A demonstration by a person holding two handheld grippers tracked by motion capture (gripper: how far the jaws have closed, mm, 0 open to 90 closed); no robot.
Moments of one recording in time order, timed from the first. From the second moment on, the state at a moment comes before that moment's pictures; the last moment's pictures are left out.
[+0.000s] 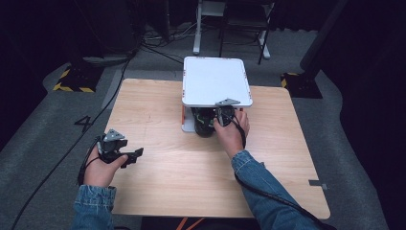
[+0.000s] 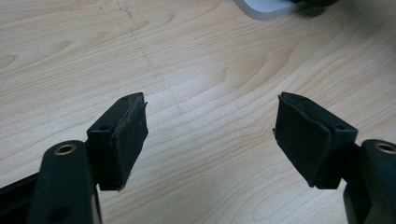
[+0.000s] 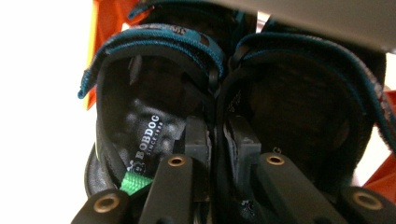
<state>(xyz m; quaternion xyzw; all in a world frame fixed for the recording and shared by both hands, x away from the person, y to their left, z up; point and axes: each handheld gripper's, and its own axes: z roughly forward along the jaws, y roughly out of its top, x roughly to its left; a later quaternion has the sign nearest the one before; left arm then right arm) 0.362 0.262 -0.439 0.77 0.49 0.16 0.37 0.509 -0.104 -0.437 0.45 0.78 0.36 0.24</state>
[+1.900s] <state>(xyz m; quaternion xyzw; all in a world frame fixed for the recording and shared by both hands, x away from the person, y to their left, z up) 0.397 0.109 -0.460 0.84 0.35 0.10 0.40 0.412 -0.200 -0.439 0.38 0.81 0.43 0.13</state>
